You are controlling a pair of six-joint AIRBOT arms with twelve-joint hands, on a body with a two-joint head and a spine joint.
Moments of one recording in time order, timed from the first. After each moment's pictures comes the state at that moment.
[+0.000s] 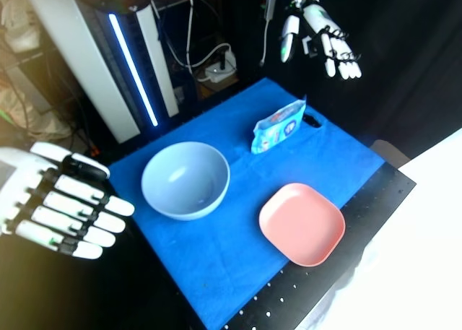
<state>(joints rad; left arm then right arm) 1.42 -0.75 0.90 -0.37 -1.35 0.82 -1.48 -0.73 0.97 0.28 1.36 -0.62</state>
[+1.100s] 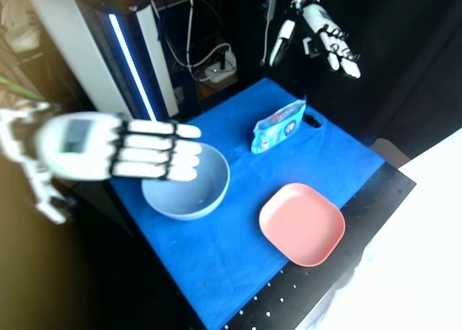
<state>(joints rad) 1.40 -0.75 0.91 -0.34 -1.34 0.82 -0.99 -0.80 1.01 -0.37 0.90 -0.61</state>
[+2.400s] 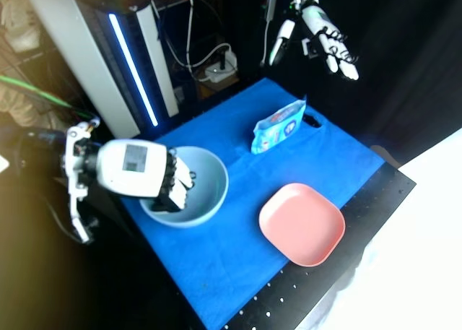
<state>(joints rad) 1.40 -0.76 0.91 -0.34 -1.33 0.82 -0.85 -0.91 1.11 -0.54 0.59 -0.61</state>
